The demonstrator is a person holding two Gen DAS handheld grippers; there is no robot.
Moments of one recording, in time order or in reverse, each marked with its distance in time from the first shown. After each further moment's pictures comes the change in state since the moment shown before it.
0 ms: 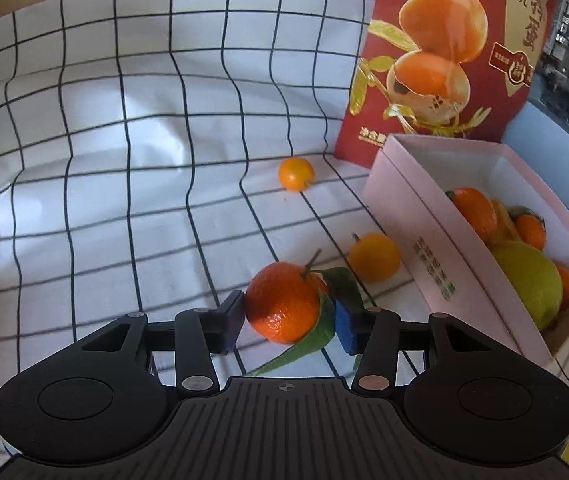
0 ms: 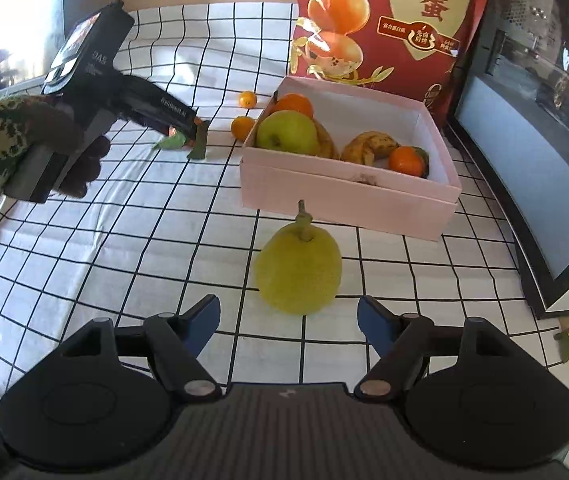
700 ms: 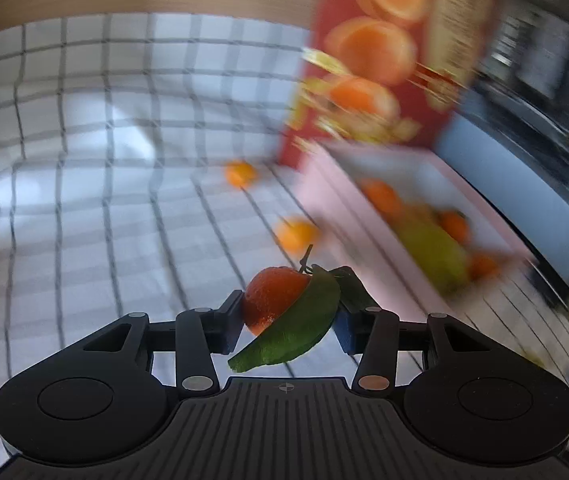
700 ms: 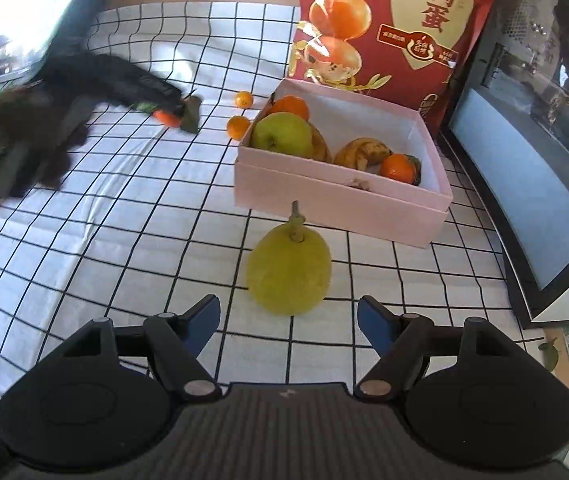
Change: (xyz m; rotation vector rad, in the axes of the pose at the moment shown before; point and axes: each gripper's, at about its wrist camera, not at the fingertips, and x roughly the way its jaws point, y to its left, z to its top) left arm -0.067 -0.021 -0.043 -0.008 -0.050 -0.152; right arm -0.001 -0.002 0.000 -0.024 -0.023 -0.043
